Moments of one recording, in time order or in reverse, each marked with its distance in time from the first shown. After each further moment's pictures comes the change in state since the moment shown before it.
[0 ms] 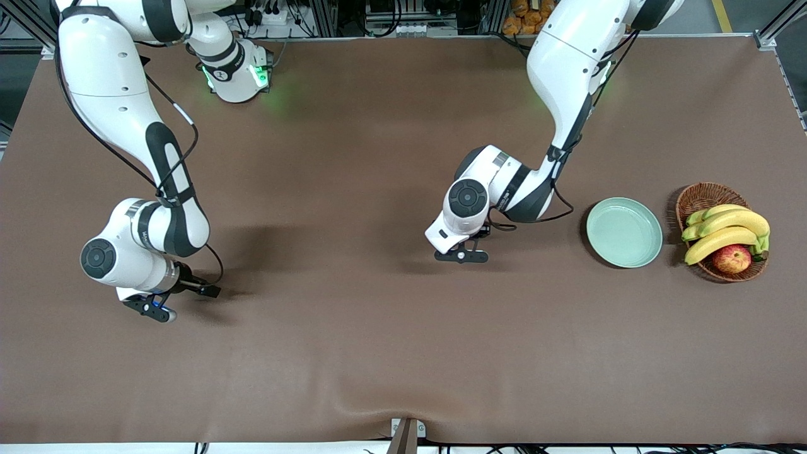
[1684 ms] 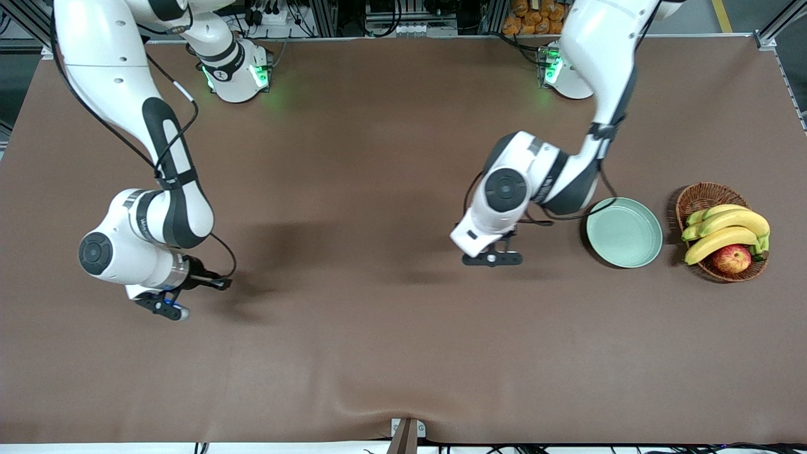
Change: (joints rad) left arm 0.101 -0.180 0.009 -0.026 0.006 -0.117 0.052; right arm 0.073 -0.097 0.024 0.022 0.116 -0.141 0.005
